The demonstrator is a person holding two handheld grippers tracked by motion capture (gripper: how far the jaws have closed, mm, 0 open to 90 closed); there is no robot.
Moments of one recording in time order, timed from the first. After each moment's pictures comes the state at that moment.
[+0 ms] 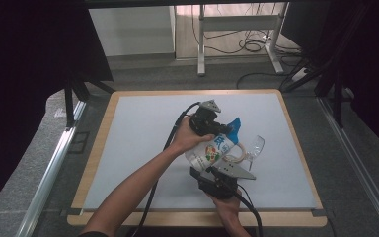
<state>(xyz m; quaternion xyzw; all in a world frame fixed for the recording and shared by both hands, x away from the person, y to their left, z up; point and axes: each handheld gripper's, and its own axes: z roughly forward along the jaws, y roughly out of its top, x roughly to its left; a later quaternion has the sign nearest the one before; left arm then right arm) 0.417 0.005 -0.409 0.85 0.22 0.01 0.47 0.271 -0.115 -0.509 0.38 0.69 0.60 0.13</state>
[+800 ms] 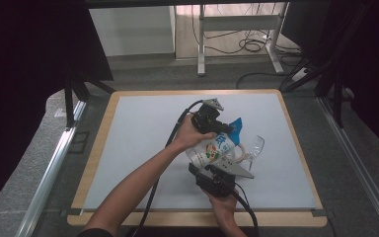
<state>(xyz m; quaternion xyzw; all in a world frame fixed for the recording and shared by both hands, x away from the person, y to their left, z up) 0.425 -0.001 -0.408 0.86 0.21 0.00 0.46 0.271 -0.106 -0.501 0.42 0.67 0.60 0.13</state>
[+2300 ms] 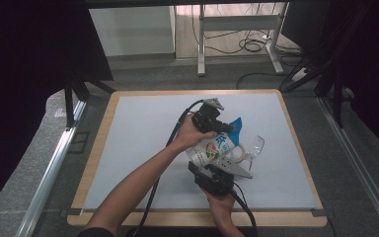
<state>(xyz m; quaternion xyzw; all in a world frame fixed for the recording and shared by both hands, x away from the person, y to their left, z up) 0.429 -0.002 -0.410 0.86 0.22 0.00 0.46 0.273 -0.101 -0.502 0.44 0.66 0.60 0.14</state>
